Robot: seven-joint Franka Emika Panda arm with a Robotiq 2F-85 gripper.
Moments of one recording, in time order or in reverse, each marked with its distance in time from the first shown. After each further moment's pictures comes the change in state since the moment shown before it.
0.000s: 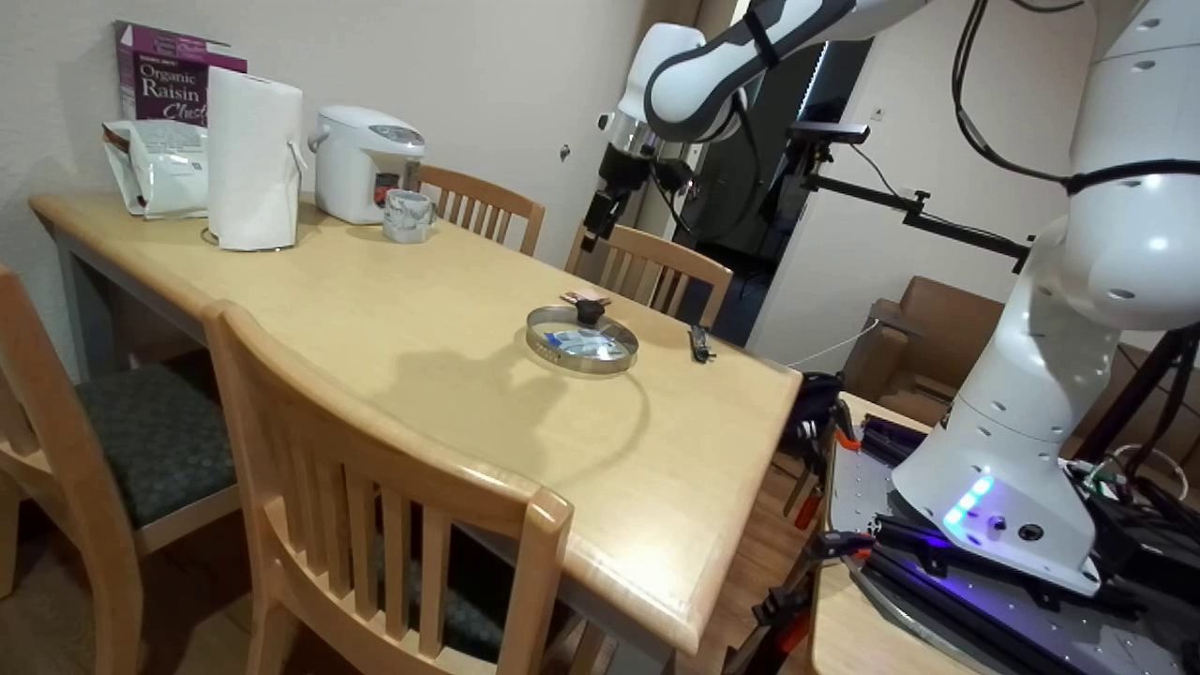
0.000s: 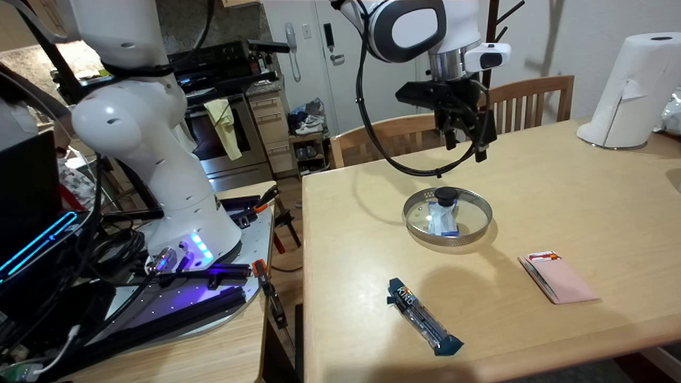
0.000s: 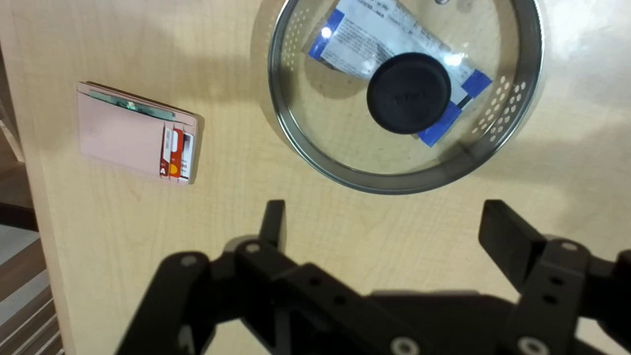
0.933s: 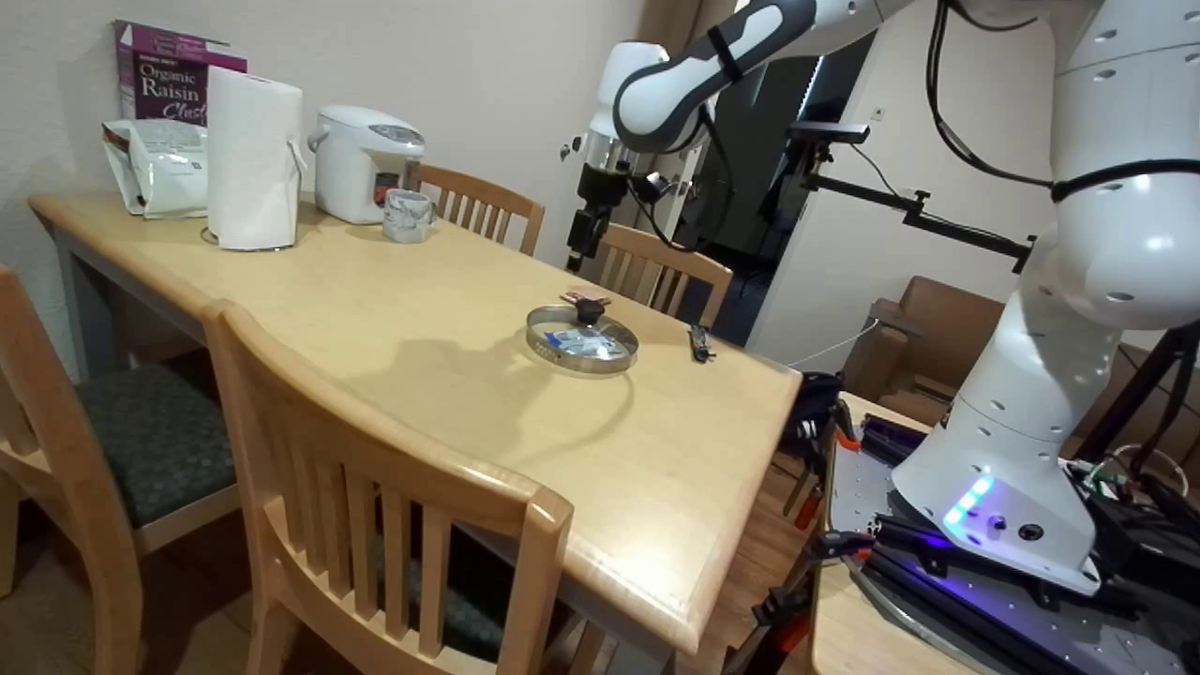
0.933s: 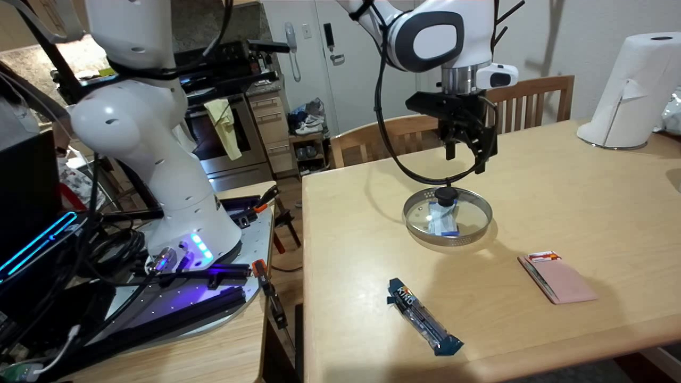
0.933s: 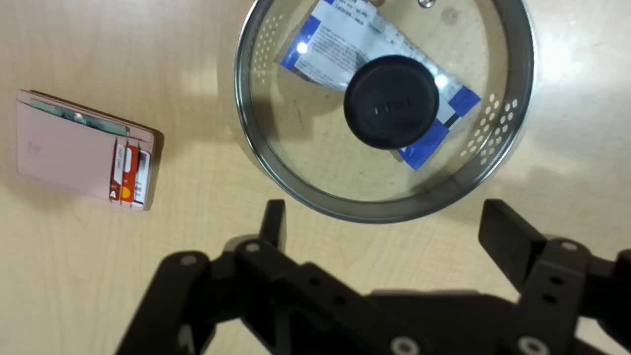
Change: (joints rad) arm -0.021 0.139 0.045 0.141 -0.001 -0.119 -0.005
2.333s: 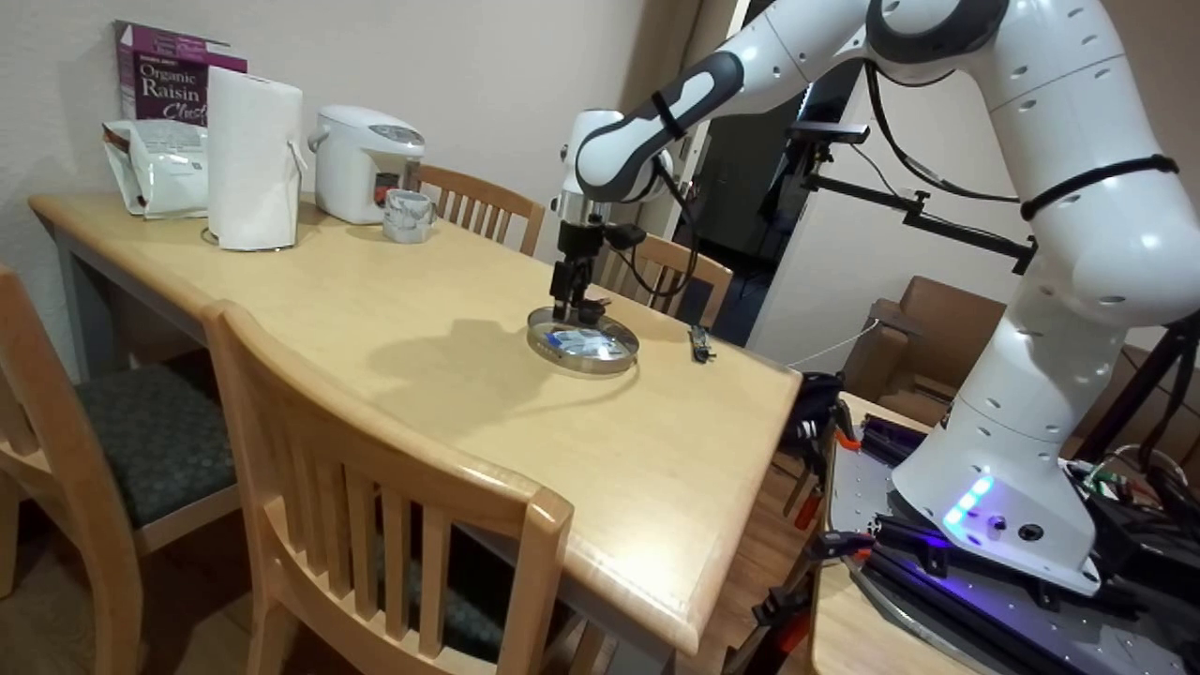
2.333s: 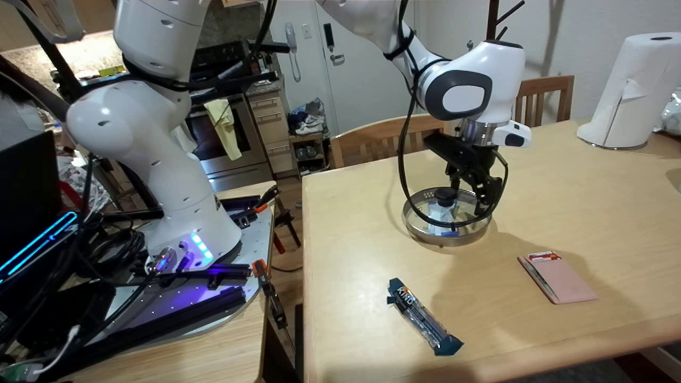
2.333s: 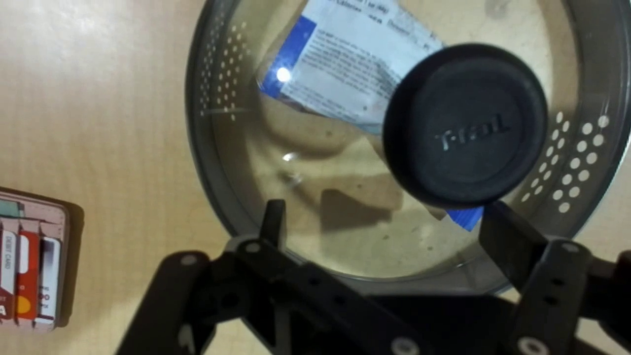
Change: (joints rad) arm -0.084 0.274 0.060 0.207 0.048 -0.076 -0.018
